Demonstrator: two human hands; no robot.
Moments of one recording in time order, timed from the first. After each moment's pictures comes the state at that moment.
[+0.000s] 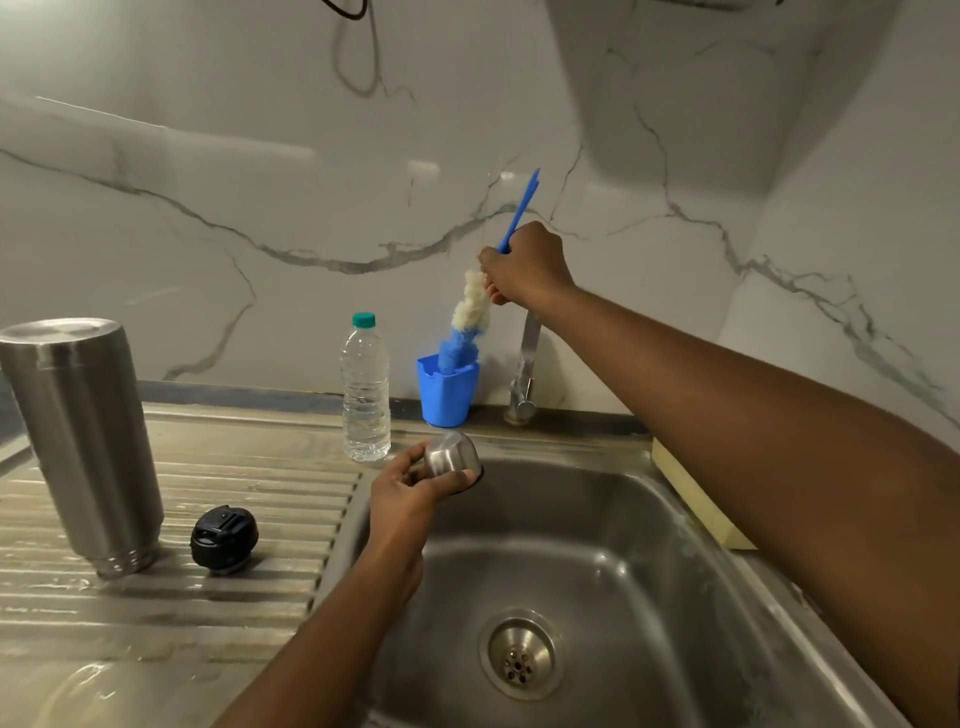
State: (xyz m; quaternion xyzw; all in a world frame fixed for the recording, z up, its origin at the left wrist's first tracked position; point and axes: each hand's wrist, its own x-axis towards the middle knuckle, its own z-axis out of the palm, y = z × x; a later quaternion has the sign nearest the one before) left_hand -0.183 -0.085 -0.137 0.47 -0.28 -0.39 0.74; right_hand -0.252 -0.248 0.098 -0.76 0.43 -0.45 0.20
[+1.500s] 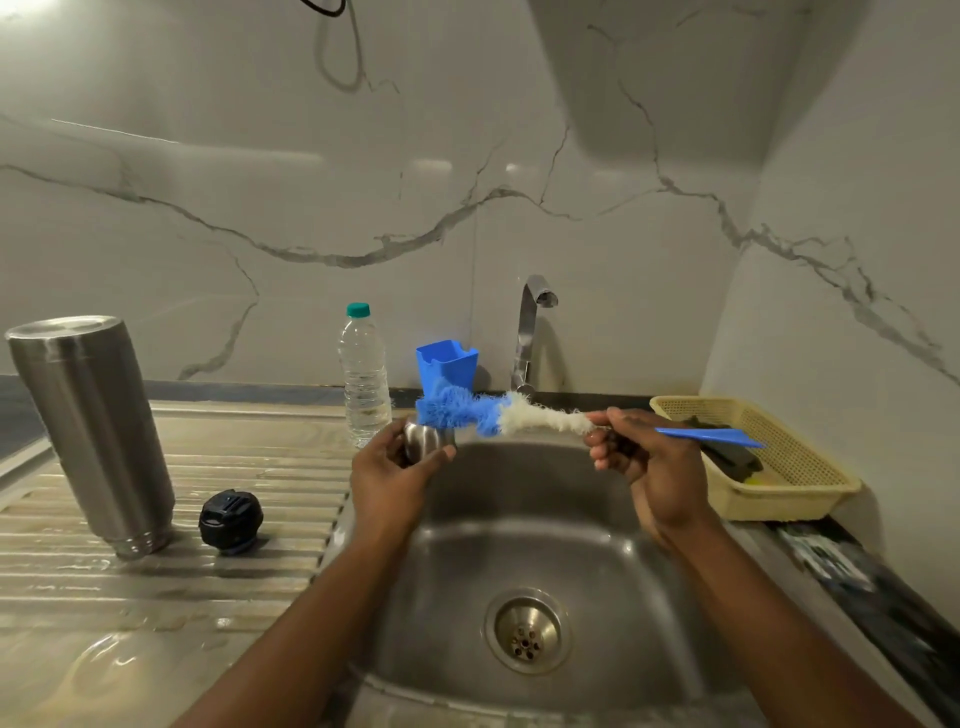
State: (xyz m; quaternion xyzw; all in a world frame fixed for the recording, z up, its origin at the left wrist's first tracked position) left_hand -0.190 -0.066 -0.126 0.55 -0.38 -0.21 0.72; right_hand -0.432 -0.154 -0.084 -0.56 0.23 -0.57 0.56
